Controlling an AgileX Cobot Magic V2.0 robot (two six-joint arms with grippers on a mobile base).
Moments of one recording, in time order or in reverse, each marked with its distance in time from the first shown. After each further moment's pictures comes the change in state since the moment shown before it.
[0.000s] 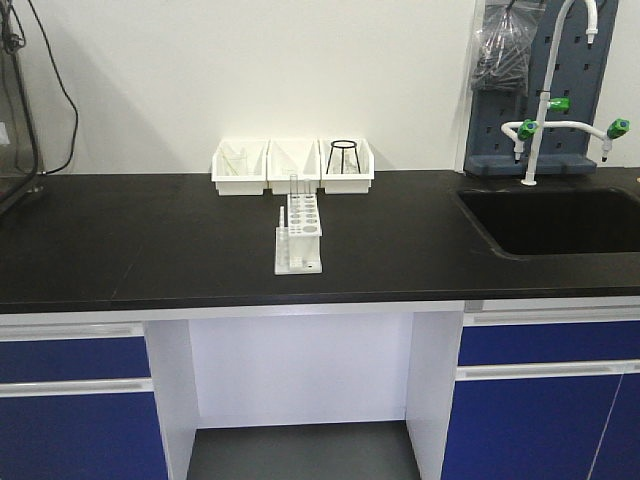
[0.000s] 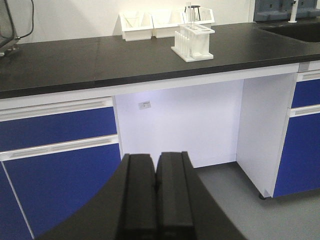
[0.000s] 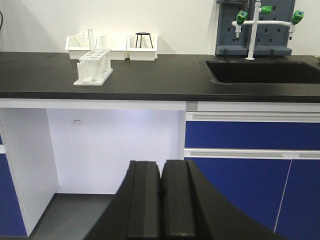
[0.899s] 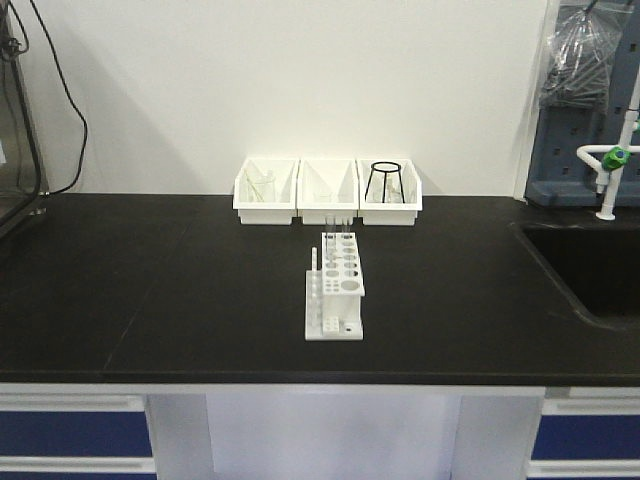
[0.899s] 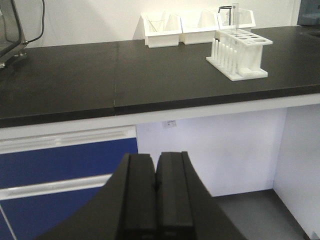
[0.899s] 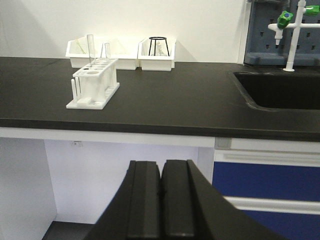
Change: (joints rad) left arm 0.000 0.000 0.000 0.000 0.001 0.000; right arm 0.000 0.000 0.000 0.000 0.000 0.000
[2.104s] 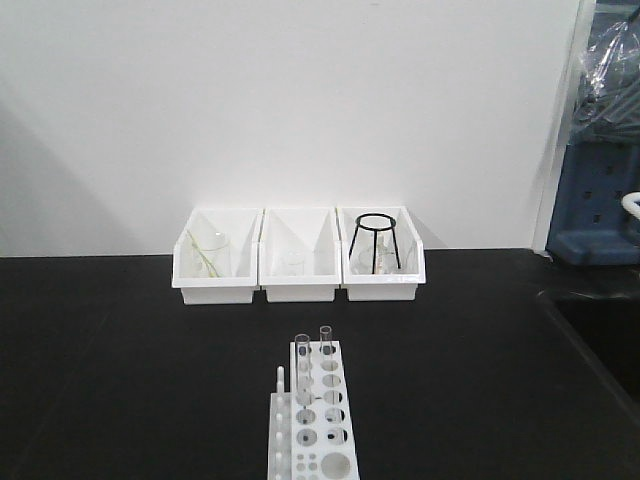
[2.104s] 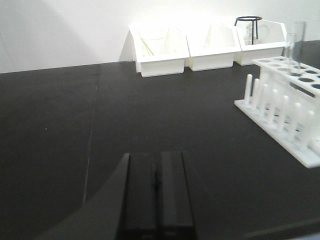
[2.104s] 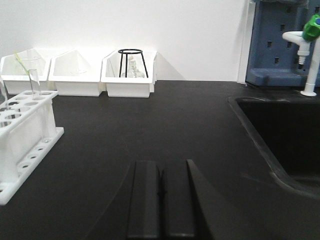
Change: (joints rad) left arm 0.000 0.000 0.000 0.000 0.000 0.000; right arm 0.000 0.000 0.000 0.000 0.000 0.000
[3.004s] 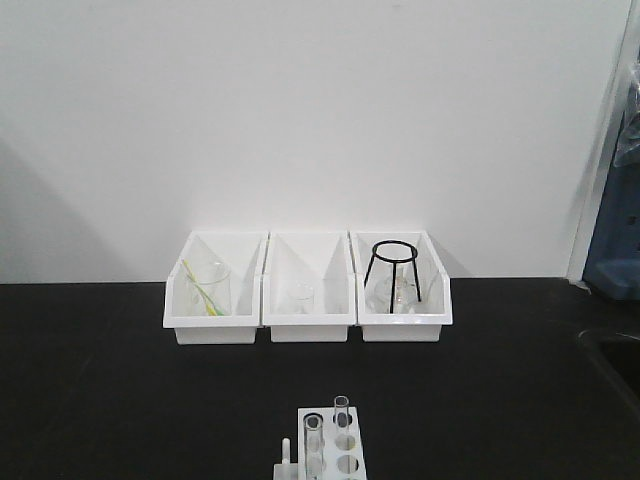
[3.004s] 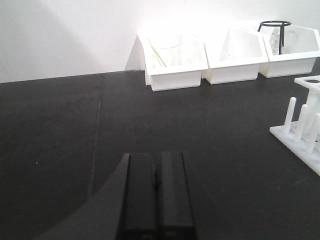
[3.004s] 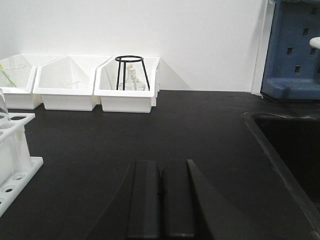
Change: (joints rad) left arm 0.000 0.000 0.000 0.000 0.000 0.000; right arm 0.000 0.000 0.000 0.000 0.000 0.000
